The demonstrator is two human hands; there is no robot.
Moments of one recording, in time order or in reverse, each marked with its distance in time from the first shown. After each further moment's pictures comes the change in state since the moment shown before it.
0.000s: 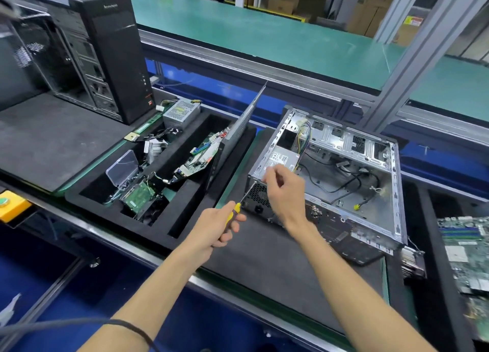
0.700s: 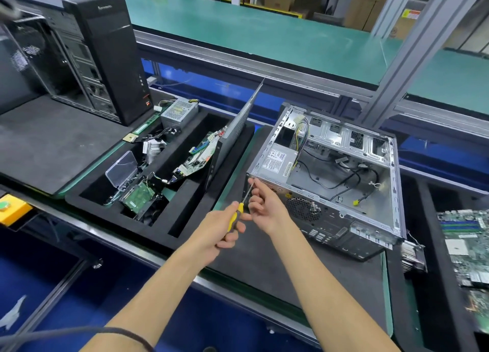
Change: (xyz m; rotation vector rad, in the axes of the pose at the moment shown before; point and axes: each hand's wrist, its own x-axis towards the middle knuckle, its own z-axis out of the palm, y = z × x) left_hand -0.006 0.000 0.008 -0.090 -0.080 -0.052; right_hand -0.013 0.004 0.033 1.230 -0.044 1.120
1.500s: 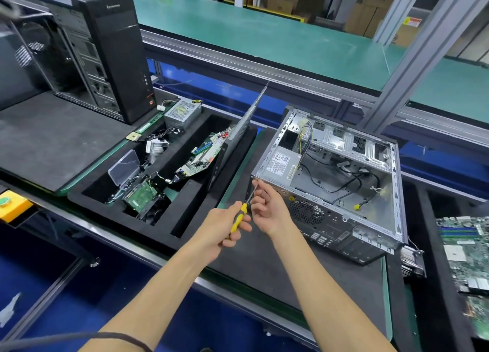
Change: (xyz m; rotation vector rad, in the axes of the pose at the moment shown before) left_hand 0.002 0.005 -0.003 0.013 0.054 0.002; right_hand -0.002 0.000 0.004 0.082 -0.028 0.047
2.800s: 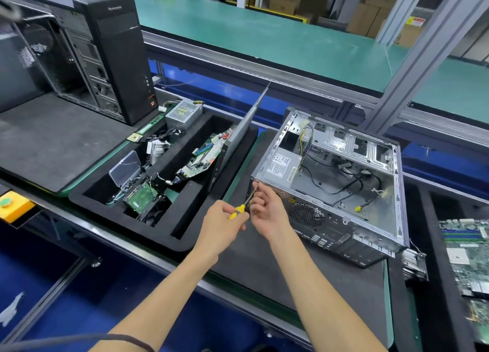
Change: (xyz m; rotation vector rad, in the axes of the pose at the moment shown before) left_hand 0.000 -0.006 0.005 0.252 0.189 0.243; right_hand 0.005 0.003 0.000 0.046 -0.023 -0.016
